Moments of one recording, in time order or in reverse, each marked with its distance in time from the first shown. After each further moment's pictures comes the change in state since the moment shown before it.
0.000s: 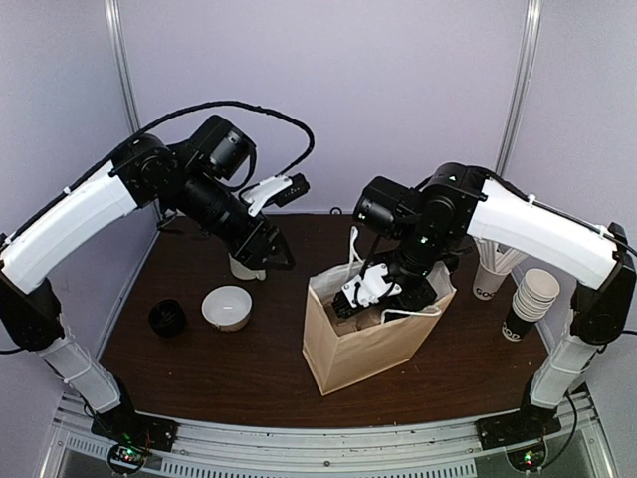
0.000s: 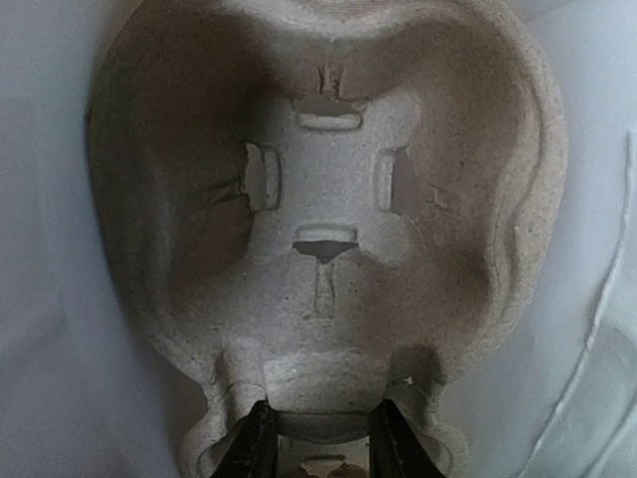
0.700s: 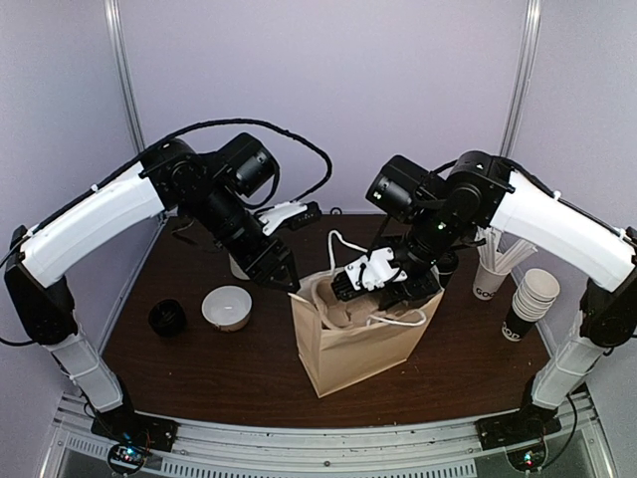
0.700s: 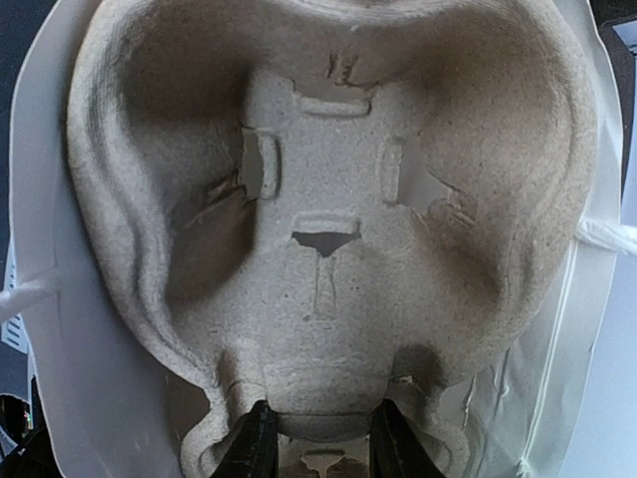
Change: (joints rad) left arm -0.029 0.074 0.022 -0.102 0.047 -0.048; right arm -0.010 -0.056 0.022 0.052 -0.043 0.018
